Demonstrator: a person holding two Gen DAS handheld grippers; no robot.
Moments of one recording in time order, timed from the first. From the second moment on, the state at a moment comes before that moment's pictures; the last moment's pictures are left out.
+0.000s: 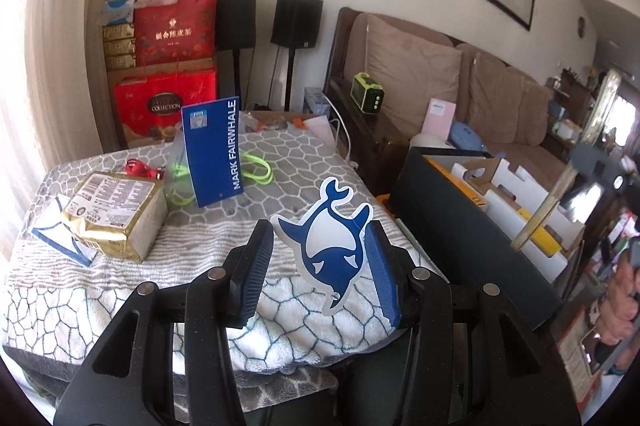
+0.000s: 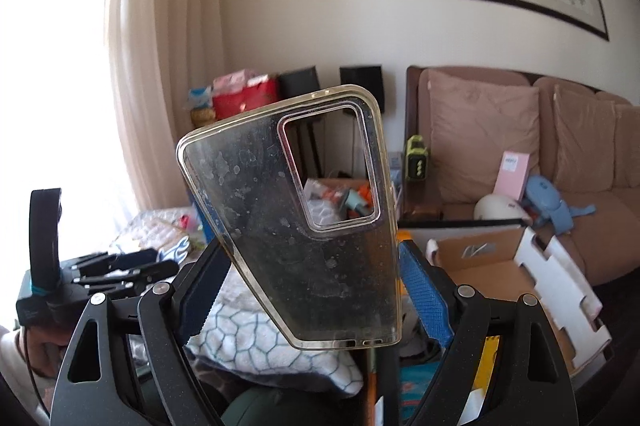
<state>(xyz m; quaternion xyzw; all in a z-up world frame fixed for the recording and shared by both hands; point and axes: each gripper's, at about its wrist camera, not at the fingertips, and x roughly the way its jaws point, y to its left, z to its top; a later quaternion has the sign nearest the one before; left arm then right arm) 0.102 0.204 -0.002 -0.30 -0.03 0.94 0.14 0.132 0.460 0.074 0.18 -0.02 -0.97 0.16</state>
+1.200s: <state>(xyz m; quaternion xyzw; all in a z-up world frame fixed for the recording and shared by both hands) 0.105 0.283 0.038 -0.25 -0.02 0.95 0.20 0.142 0.513 0.098 0.16 -0.07 -0.98 0.12</state>
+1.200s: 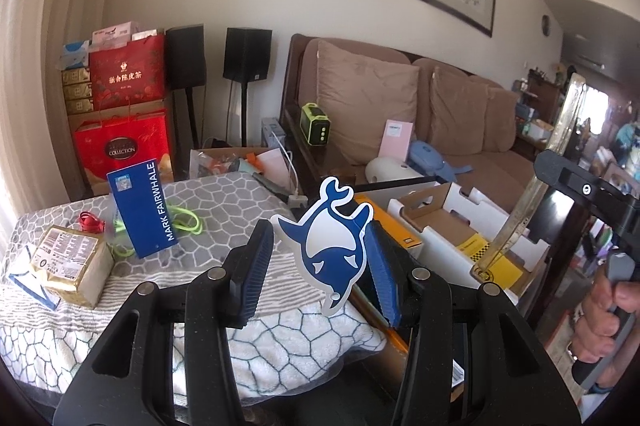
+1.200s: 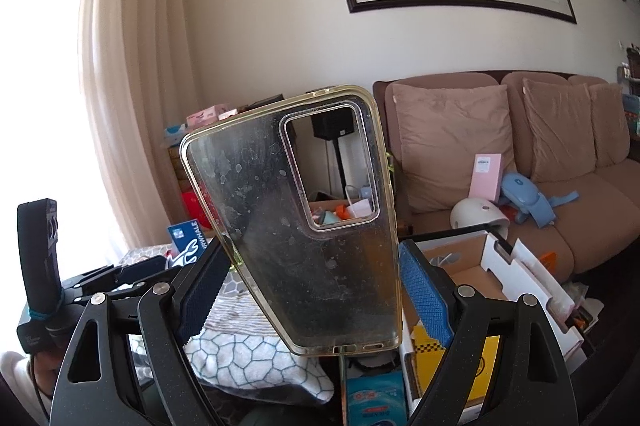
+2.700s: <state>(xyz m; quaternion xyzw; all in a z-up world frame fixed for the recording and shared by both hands) 0.097 0.344 0.072 -0.21 -0.01 0.94 0.25 0.144 0.566 0.102 0.16 -0.11 -0.98 0.07</state>
